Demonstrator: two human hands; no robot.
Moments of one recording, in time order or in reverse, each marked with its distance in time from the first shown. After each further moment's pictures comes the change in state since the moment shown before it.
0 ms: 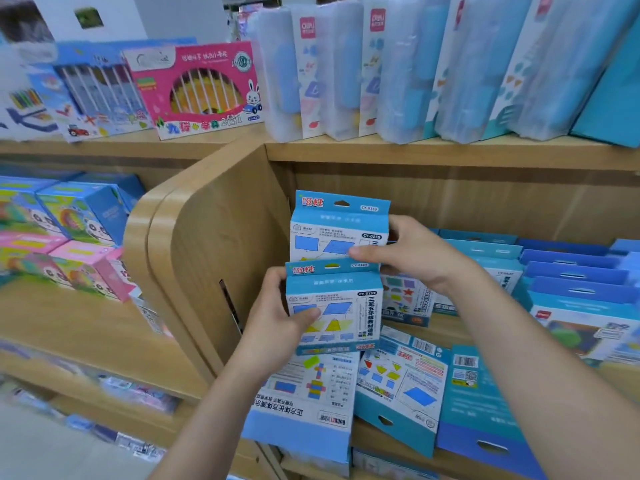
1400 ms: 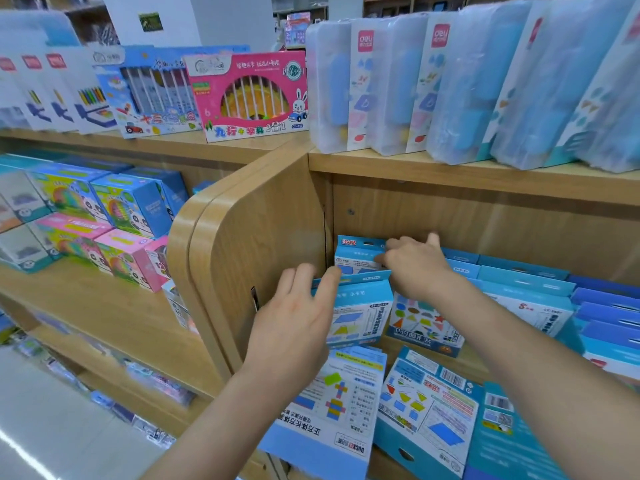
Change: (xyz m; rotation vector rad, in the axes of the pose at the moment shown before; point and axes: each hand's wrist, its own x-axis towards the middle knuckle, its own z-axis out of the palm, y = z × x) left_hand 0.004 0.006 -0.007 1.279 0.267 0.469; right_hand 0.075 0.029 0.015 -1.564 0.005 -0.163
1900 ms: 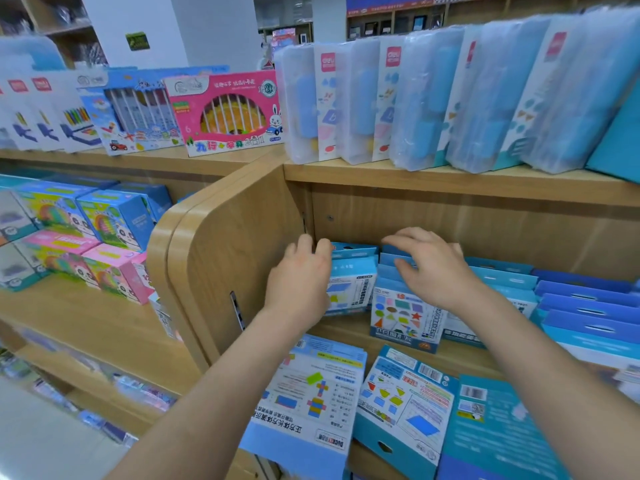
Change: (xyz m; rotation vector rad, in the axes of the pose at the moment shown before) left_hand 0.062 0.021 0.004 -0.009 -0.114 -0.067; right_hand -0.056 0.038 -0.008 0.472 0.255 0.127
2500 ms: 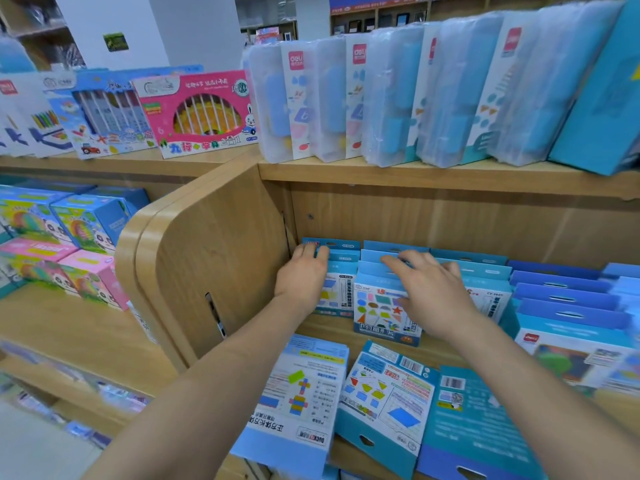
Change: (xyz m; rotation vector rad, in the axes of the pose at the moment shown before) left_hand 0.051 0.004 0.086 0.010 -0.063 0.090; right_hand -0.038 0.021 0.019 -0.261 -0.032 0.058
